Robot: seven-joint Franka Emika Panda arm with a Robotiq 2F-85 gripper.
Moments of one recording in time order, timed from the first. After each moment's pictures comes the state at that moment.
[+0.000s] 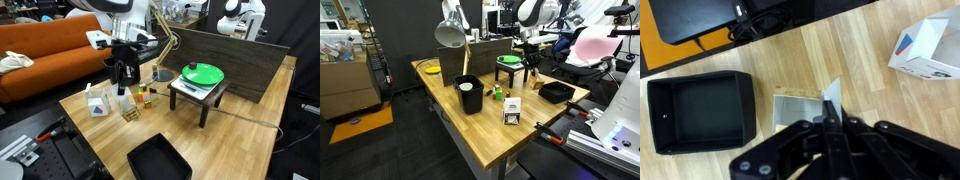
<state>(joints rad) -0.03 0.03 -0.08 -2.48 -0.02 2.18 0.22</state>
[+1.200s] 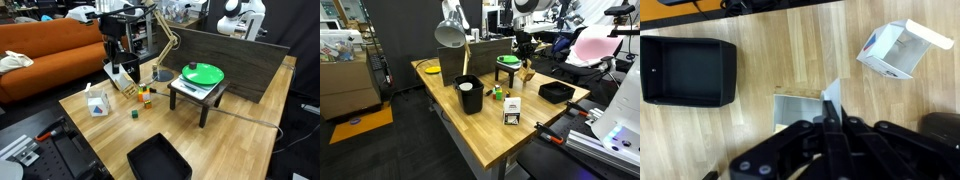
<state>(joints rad) 0.02 -0.10 0.00 -2.47 -0.03 2.17 0.19</state>
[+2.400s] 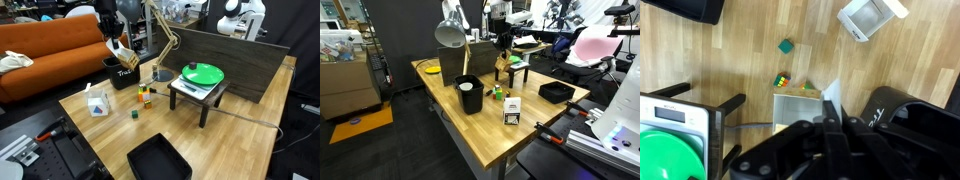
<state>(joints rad) 0.12 -0.06 0.12 -2.30 -0.14 2.16 0.17</state>
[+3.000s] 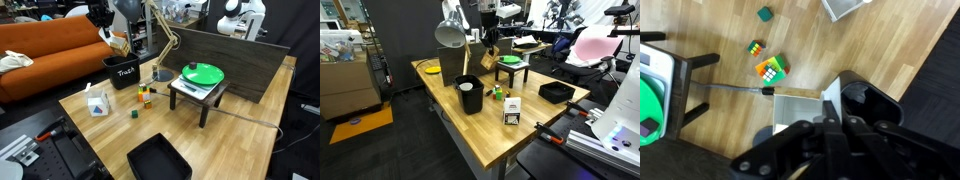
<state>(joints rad) 0.19 -0.04 0.19 -2.22 -0.15 2.17 0.11</state>
